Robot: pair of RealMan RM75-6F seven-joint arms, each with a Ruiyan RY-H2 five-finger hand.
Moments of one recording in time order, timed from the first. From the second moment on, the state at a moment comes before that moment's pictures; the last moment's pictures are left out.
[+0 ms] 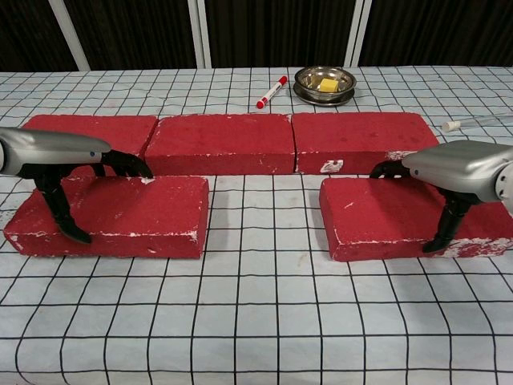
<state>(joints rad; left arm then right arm) -0.83 -1.26 0.02 -1.67 1.03 0.70 0.27 0.74 -1.44 0.01 -1.74 -0.80 1.07 -0.74</state>
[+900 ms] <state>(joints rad) -0.82 -1.26 0.03 -1.65 1.04 0.69 0.25 0.73 -1.45 0.02 -1.73 -0.80 1.07 -0.73</state>
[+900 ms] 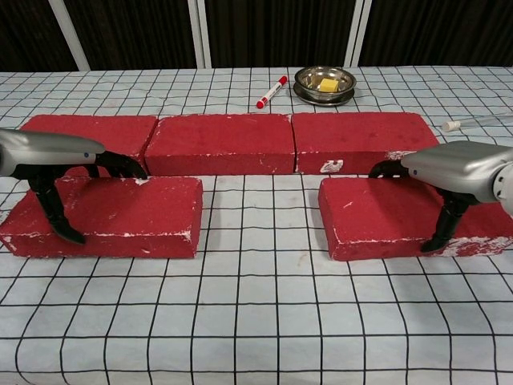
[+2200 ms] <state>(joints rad) -0.87 -1.02 -0.09 -1.65 1.10 0.67 0.15 0.83 -1.11 0.15 -1.99 -0.68 1.05 -0.75</state>
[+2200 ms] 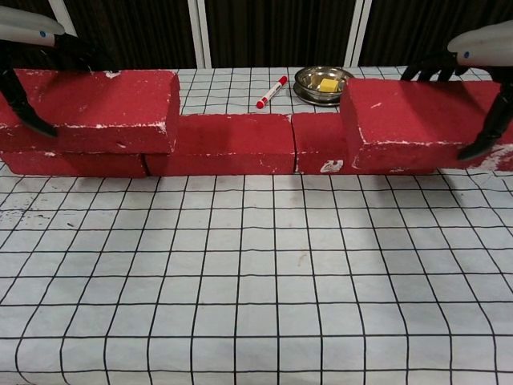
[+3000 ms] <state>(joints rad) -0.99 -1.26 -0.15 -1.19 1.22 0.47 -0.10 1.29 -1.35 0.19 -1.36 -0.22 0.55 -0.73</state>
